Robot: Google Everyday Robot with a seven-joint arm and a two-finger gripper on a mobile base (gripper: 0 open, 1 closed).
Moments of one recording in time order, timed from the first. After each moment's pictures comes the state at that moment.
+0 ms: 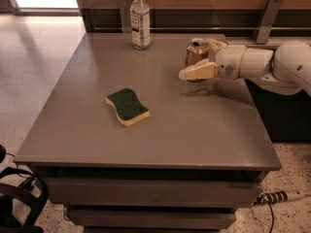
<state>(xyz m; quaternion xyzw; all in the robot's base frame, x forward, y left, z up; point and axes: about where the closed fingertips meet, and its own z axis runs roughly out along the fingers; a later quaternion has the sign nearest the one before) 0.691 -0.129 0.879 -0.38 0.66 0.28 0.58</state>
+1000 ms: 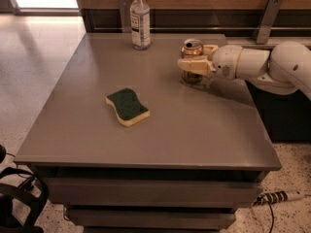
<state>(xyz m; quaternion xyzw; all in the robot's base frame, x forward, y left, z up) 0.691 -0.120 0.878 -0.39 0.66 0.29 0.58</state>
